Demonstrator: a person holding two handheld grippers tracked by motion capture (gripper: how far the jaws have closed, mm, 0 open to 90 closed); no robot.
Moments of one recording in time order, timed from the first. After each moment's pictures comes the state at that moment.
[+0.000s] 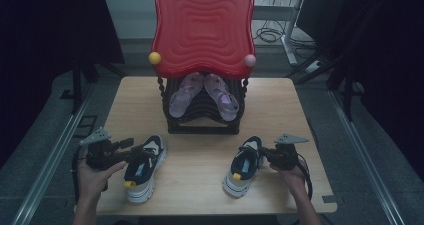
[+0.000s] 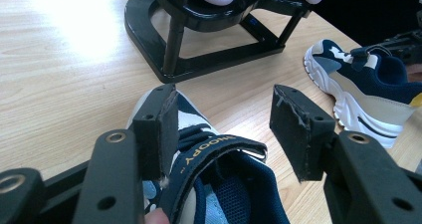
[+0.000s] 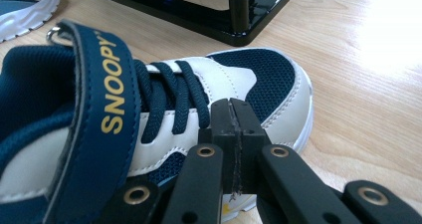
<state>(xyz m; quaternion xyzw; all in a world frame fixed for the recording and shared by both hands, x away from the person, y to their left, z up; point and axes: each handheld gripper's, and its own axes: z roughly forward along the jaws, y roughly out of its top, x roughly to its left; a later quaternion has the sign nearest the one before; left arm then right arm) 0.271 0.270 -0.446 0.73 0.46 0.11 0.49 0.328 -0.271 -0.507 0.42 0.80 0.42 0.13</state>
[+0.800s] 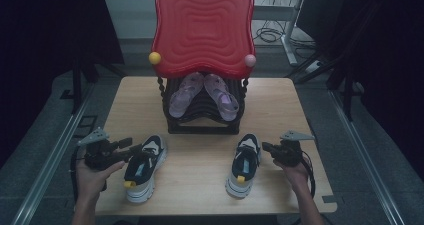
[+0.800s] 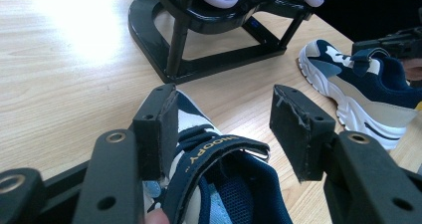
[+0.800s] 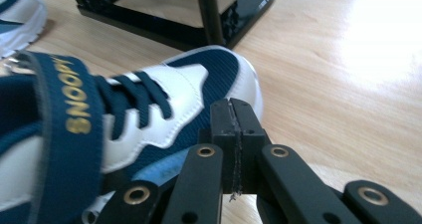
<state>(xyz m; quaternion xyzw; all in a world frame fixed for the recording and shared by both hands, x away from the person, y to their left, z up) 0.270 0.272 -0.445 0.73 0.46 0.11 0.49 0.335 -0.283 -0.504 0.43 0.78 0.44 0.14</state>
